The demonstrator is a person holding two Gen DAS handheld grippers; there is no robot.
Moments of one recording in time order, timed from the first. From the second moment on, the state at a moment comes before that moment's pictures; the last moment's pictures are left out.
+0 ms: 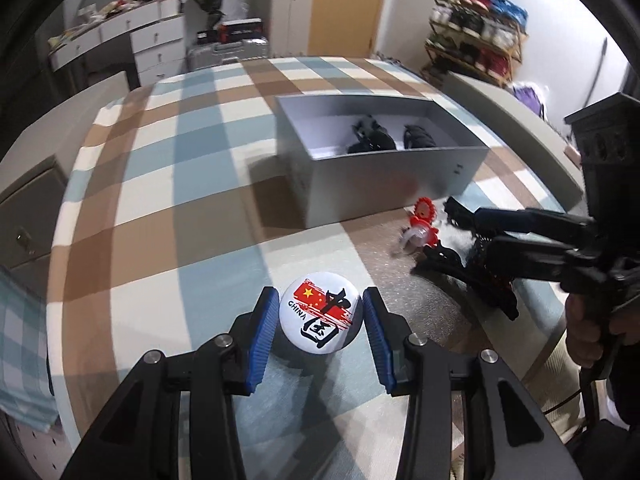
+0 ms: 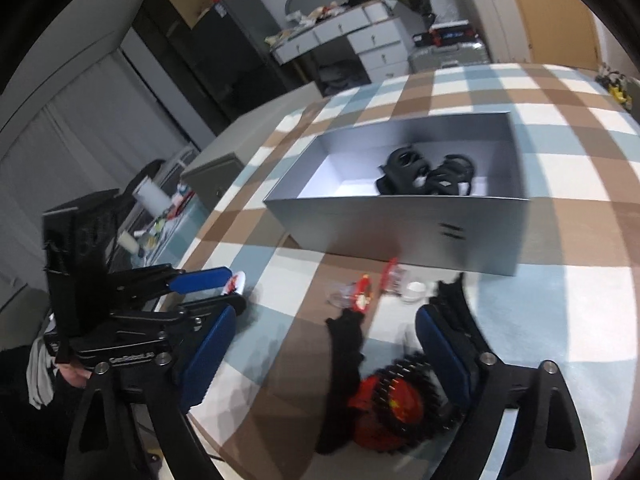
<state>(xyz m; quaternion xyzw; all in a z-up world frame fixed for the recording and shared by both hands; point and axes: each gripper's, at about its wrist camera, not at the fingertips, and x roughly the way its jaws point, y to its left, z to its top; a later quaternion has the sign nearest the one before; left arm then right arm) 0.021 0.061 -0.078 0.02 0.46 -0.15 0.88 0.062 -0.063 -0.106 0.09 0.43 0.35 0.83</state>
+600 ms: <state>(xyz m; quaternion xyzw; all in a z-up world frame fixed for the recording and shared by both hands) 0.004 0.086 -0.077 -0.03 0.44 -0.14 0.89 0.073 -0.018 -0.120 -0.03 0.44 0.28 0.85</state>
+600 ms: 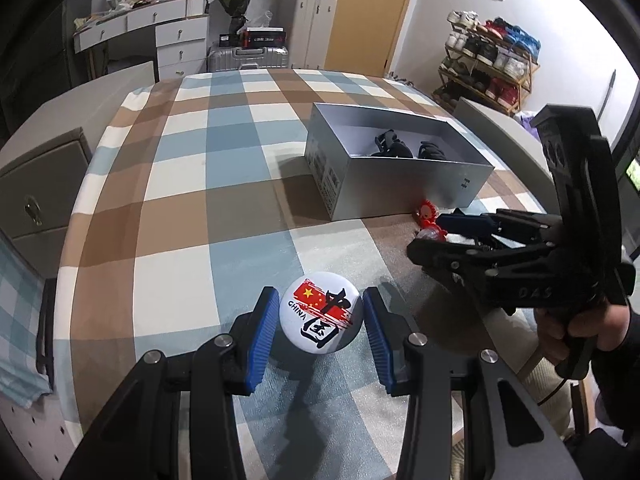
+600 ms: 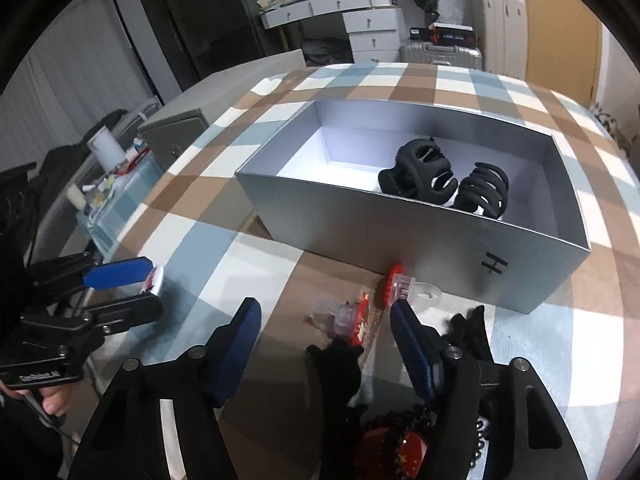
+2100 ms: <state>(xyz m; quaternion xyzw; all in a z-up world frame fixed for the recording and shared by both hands) 0.071 0.042 -0.026 -0.06 0.38 -0.16 0.91 0.069 -0.092 -0.033 0.05 0.29 0.30 0.91</state>
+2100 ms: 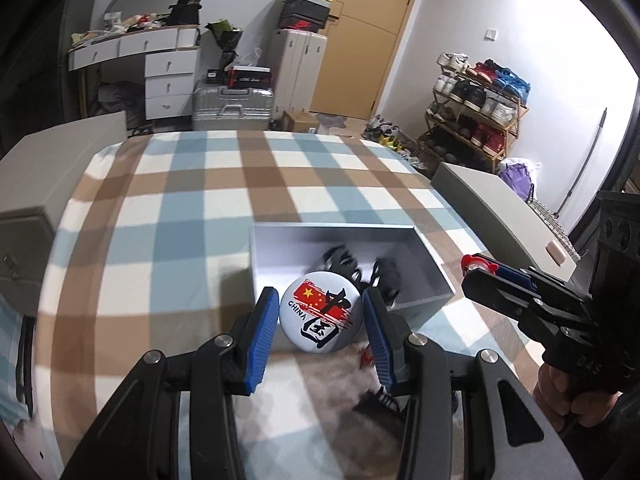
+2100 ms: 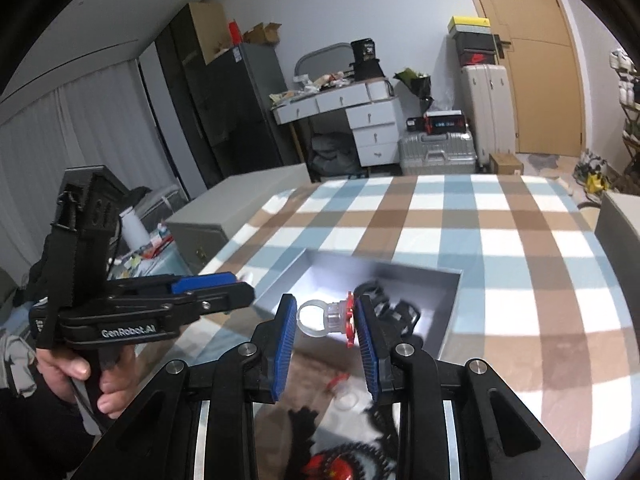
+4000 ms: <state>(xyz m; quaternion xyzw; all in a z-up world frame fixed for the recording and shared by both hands) 0.099 0.038 -0.032 -0.08 0.39 -0.15 0.91 0.127 -0.104 -0.037 0.12 0.30 0.30 0.90</state>
